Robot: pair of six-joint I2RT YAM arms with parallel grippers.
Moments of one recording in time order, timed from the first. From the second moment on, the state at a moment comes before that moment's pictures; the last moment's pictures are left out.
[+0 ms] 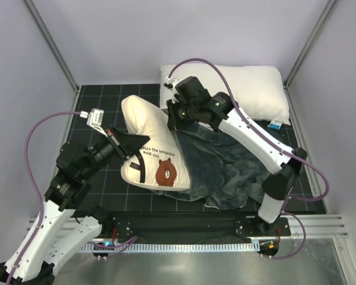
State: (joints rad) left arm -0.51 0.66 0.92 -0.23 0.29 -0.76; right arm 0.81 1.78 1.94 -0.92 -0.08 0.33
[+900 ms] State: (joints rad) left arm -0.52 0.54 0.73 -0.51 0.05 -0.75; right arm 0.99 1.26 1.20 -0.43 -0.26 0.32
